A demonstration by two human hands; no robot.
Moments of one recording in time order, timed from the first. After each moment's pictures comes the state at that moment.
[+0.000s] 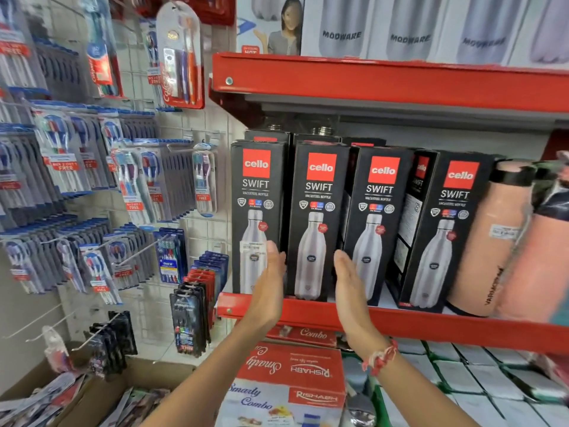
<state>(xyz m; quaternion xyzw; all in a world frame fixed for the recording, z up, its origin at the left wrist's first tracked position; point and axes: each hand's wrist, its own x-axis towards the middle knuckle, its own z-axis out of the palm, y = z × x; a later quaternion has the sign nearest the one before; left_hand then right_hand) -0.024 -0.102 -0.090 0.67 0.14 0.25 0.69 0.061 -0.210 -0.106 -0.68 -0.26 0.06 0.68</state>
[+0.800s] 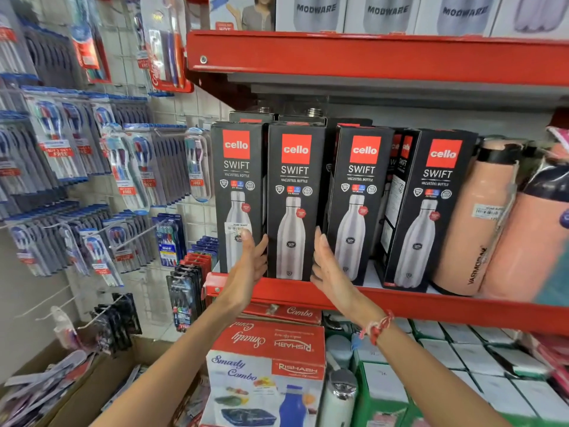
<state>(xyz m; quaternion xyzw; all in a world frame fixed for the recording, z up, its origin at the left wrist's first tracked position) -0.044 -0.107 -0.098 0.70 0.16 0.24 0.65 0.072 -0.238 -0.100 -0.63 -0.41 0.26 0.60</state>
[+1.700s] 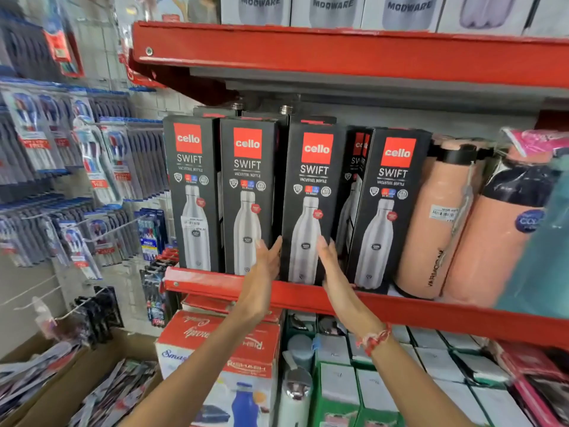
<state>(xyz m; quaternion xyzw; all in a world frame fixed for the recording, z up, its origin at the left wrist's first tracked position) 0.019 -0.199 -0.111 0.70 0.13 0.27 0.64 0.129 -0.288 -0.101 -0.69 -0.27 0.20 0.64</state>
